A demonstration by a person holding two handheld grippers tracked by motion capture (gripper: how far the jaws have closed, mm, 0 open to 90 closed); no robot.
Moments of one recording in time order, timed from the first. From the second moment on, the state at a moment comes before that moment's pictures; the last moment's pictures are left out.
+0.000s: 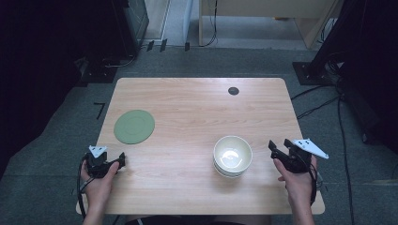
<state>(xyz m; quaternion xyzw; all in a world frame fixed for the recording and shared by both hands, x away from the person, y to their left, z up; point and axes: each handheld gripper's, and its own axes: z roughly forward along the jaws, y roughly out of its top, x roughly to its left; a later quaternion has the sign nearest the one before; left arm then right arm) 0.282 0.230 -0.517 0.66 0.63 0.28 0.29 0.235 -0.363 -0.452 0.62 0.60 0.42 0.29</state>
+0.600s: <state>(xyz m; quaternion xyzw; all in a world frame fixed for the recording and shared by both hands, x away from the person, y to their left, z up) 0.274 0.208 -0.482 0.65 0.61 0.28 0.35 0.230 -0.307 -0.427 0.55 0.67 0.47 0.19</state>
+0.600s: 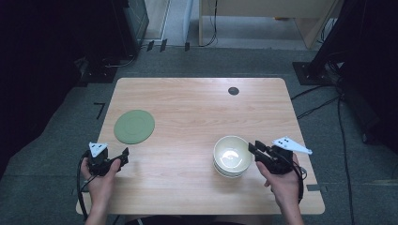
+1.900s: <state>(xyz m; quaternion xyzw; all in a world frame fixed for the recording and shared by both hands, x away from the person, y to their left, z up) 0.271 0.183 -0.470 0.68 0.59 0.25 0.36 0.228 -0.270 -0.440 0.49 0.69 0.42 0.33</state>
